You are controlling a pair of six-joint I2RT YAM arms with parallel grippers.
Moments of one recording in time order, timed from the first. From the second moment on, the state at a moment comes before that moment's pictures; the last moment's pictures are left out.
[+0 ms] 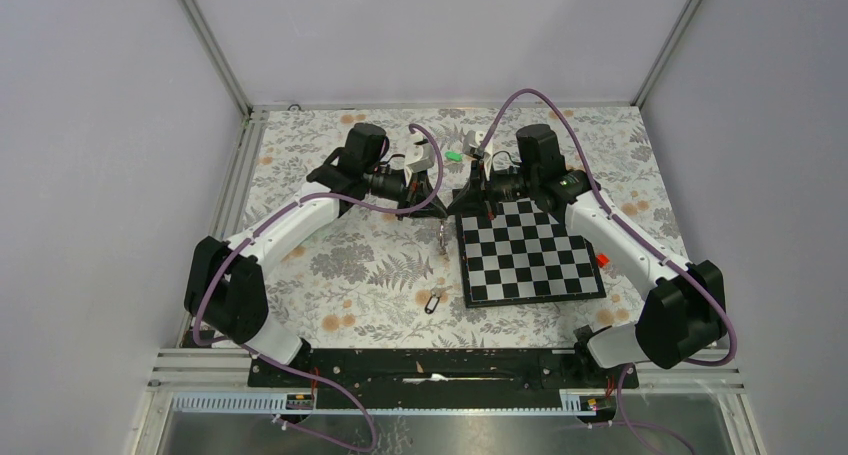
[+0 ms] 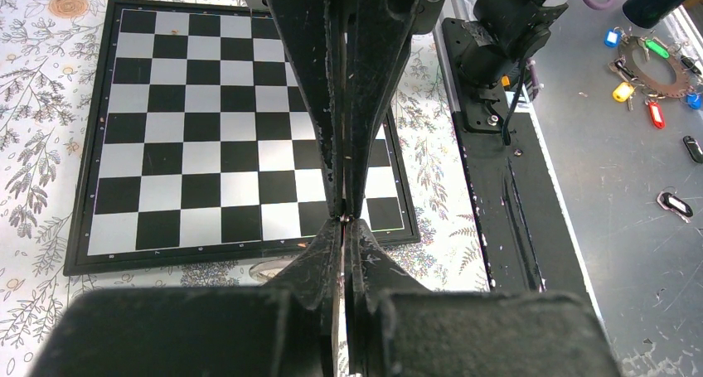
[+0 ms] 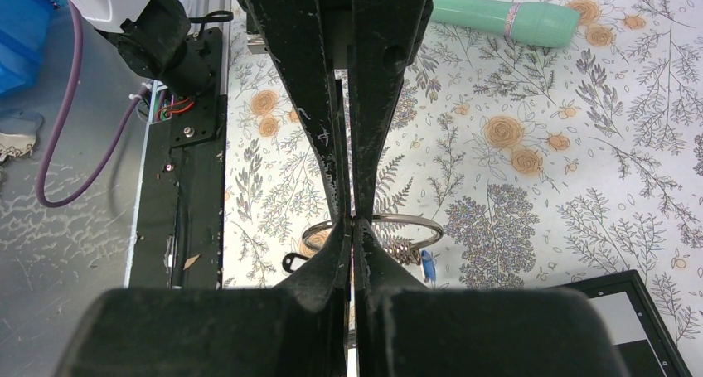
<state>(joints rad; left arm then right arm) -0.51 1.54 1.21 -0.27 1.14 0.33 0.46 1.42 1.14 -0.30 -1.00 -0.27</state>
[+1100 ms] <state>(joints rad) -0.51 1.54 1.21 -0.27 1.14 0.33 0.46 1.42 1.14 -0.31 -1.00 -0.27</state>
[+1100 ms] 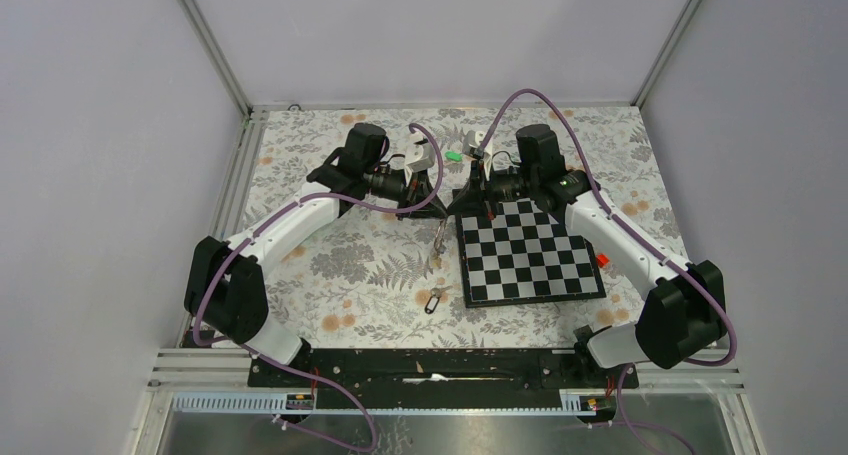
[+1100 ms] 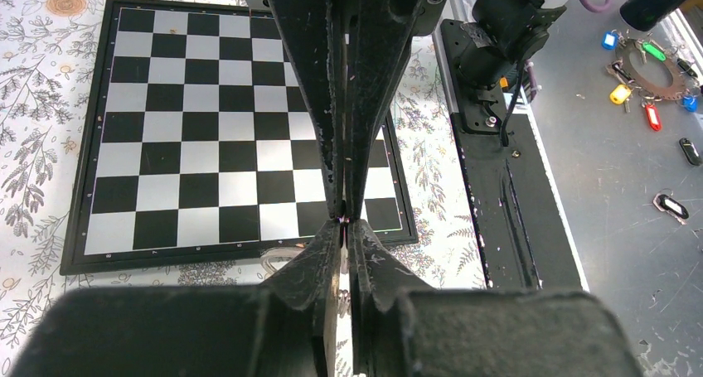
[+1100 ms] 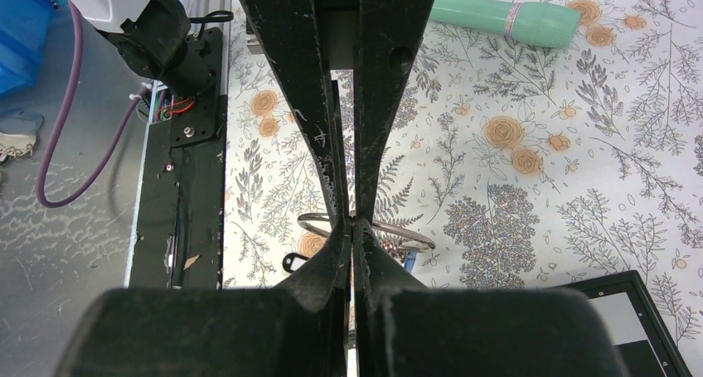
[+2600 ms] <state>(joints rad) -0.50 1.53 1.20 -0.26 1.14 0.32 0.46 1.42 1.14 -0.30 -0.98 -0.26</state>
